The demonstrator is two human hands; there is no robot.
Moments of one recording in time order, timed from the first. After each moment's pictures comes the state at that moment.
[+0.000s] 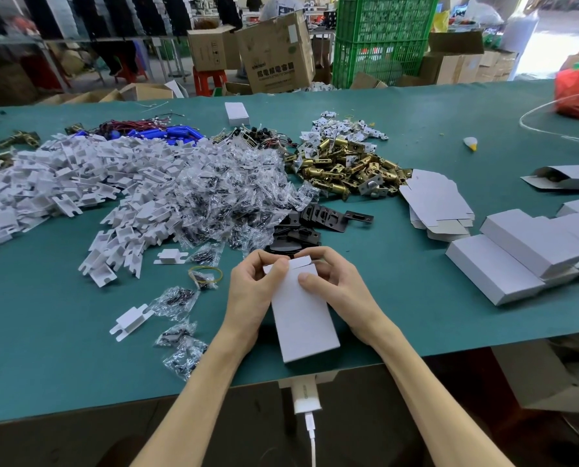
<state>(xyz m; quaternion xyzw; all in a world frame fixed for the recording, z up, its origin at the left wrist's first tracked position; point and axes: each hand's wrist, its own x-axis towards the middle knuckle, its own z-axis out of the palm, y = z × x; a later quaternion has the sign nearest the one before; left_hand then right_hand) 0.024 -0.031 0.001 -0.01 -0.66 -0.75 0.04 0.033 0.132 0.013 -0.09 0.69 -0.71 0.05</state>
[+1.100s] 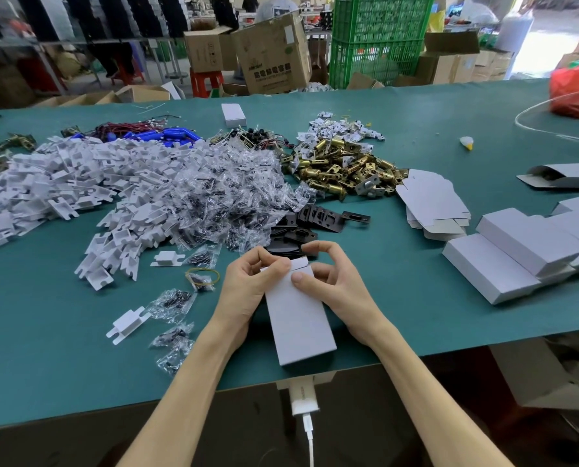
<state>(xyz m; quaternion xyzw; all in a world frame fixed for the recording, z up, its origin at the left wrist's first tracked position) 0.017 -0.040 0.011 -0.03 -0.63 -0.77 -0.05 0.031 0.133 0.011 -0.10 0.66 -0.74 0.05</state>
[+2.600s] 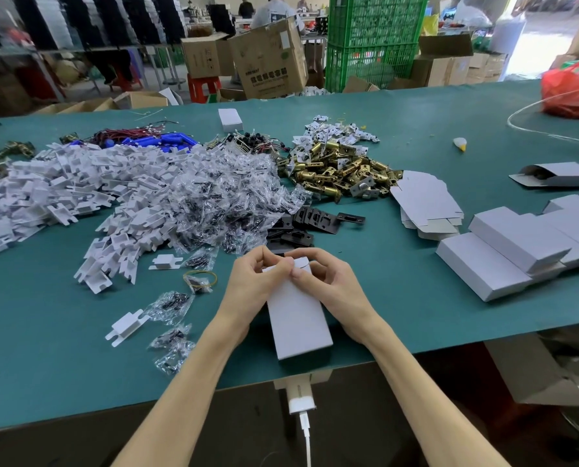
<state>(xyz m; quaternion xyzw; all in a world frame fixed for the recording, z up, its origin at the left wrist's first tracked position) 0.020 -0.028 0.023 -0.03 -0.72 -0.69 -0.02 0.032 0.134 0.010 -0.11 0.68 -0.72 0.01</state>
